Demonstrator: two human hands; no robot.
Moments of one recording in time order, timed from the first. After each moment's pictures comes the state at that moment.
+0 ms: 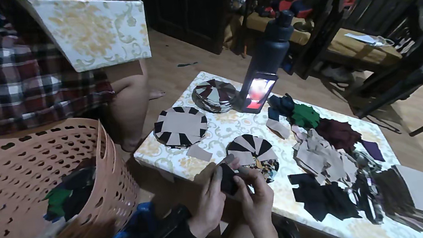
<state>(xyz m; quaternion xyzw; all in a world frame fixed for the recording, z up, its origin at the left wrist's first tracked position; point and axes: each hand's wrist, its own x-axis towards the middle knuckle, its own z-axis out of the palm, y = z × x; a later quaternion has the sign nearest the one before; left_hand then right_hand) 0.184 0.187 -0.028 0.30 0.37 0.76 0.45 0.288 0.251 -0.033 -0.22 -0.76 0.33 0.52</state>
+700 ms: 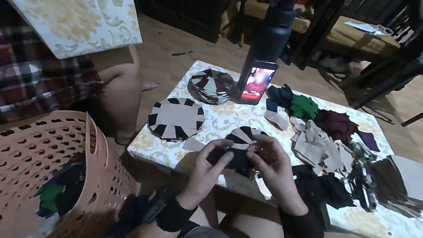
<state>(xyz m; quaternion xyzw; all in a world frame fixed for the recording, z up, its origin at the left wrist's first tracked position) 0.150 0.206 0.002 0.39 0.49 0.69 0.36 0.309 0.303 0.018 -0.21 -0.76 0.46 0.41</state>
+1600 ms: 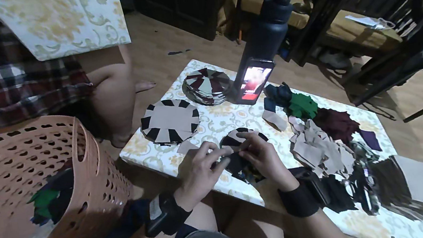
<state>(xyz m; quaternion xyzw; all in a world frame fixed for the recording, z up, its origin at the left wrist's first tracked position) 0.136 0.222 -0.032 0.59 0.67 0.46 0.01 0.306 0.363 -0.002 -0.23 -0.86 0.40 0.22</state>
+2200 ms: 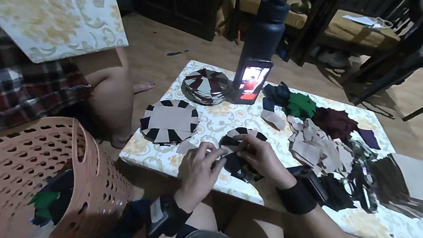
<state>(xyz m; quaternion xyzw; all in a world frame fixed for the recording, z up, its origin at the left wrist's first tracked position) 0.137 0.221 -0.034 0.58 0.70 0.41 0.00 0.303 0.365 -0.003 -0.23 -0.87 0.38 0.20</state>
